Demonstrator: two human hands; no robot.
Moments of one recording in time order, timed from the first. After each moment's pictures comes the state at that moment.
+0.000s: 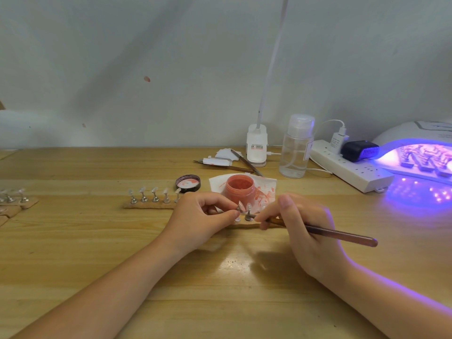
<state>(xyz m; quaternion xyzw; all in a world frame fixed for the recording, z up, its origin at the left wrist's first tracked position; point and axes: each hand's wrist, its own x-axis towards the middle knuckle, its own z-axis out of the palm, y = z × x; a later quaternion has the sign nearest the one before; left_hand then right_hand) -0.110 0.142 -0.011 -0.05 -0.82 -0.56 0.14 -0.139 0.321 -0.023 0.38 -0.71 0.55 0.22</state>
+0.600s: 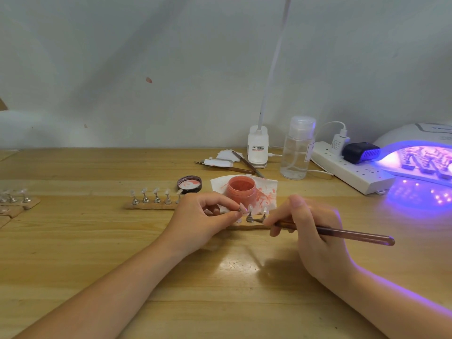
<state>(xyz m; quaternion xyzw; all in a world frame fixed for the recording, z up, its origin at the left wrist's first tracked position) -0.112 0.140 -0.013 -0.08 -0.81 -0.56 0.14 -0.136 0.320 -0.023 0.37 -0.67 0.61 0.21</state>
